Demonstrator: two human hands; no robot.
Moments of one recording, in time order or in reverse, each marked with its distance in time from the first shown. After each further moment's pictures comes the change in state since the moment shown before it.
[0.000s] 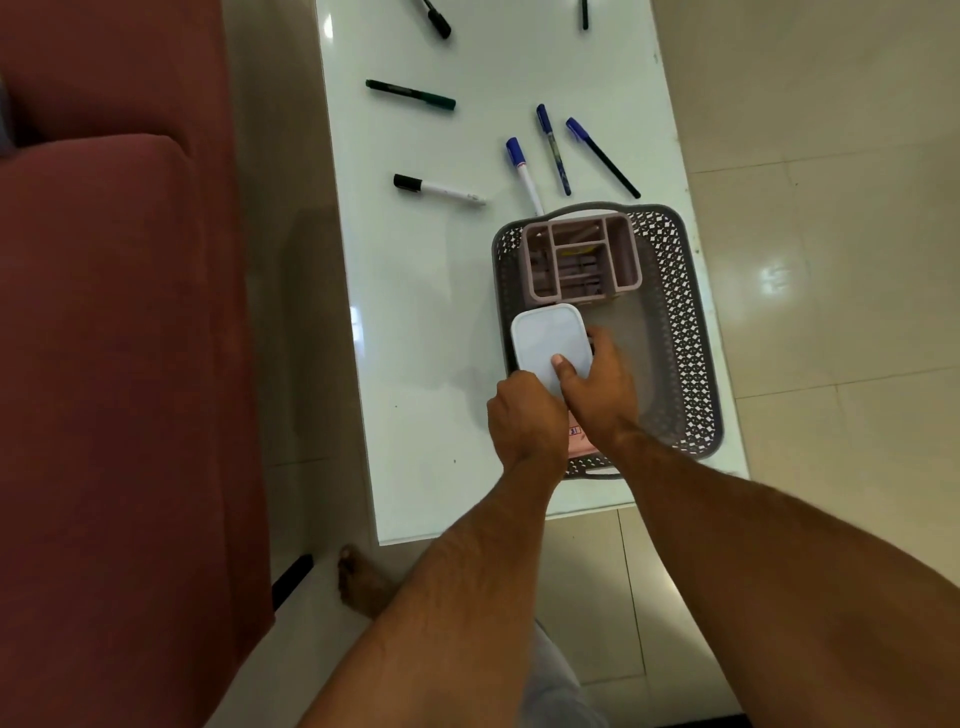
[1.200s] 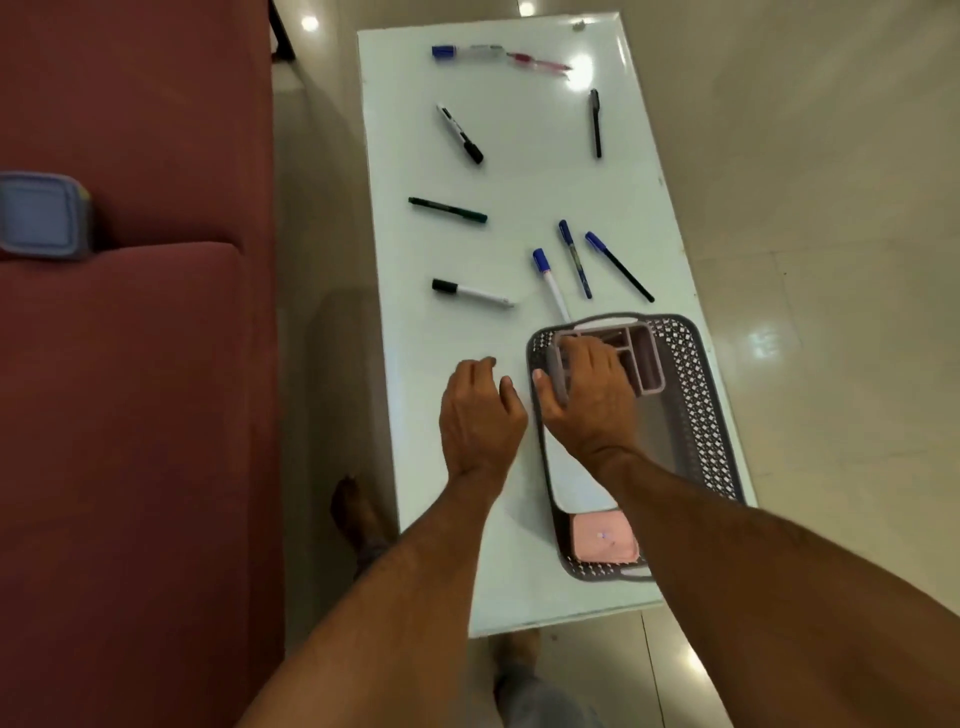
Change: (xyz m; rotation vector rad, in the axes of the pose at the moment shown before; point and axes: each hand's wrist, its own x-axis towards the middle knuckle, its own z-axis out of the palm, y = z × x) left_hand 0.088 -0.007 -0.088 -0.083 0.392 0.452; right_hand 0.042 -0.101 -0.002 -0.406 0.233 -0.511
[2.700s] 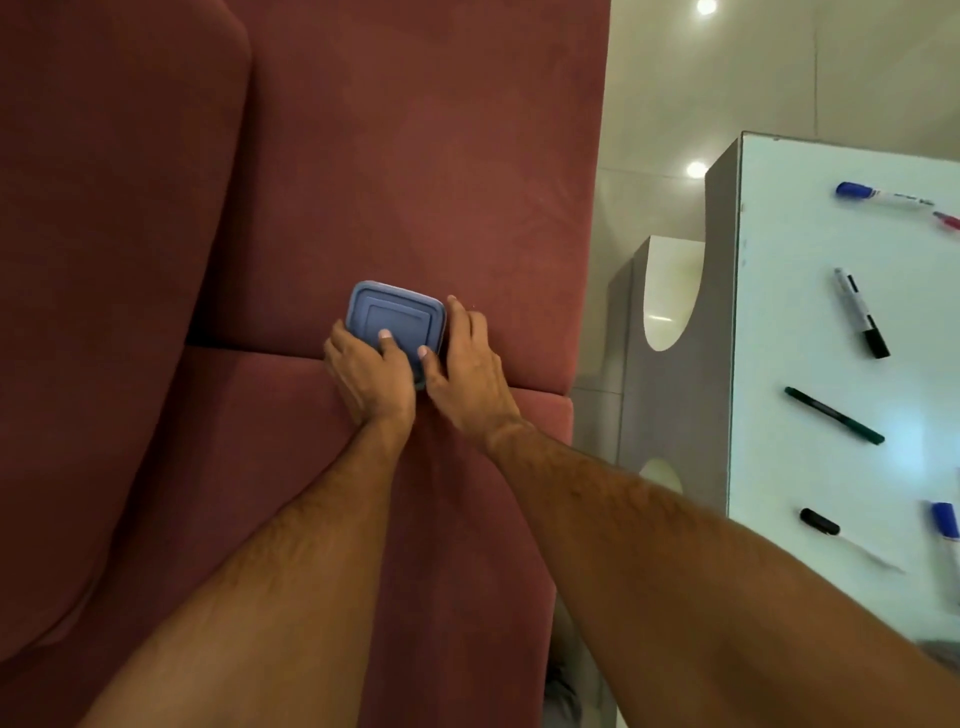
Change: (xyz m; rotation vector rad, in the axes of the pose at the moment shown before) left_hand 0.426 -0.416 -0.308 -0.122 0.413 -0.676; right_hand 0.279 -0.562 0.300 0.421 -0.478 -0.104
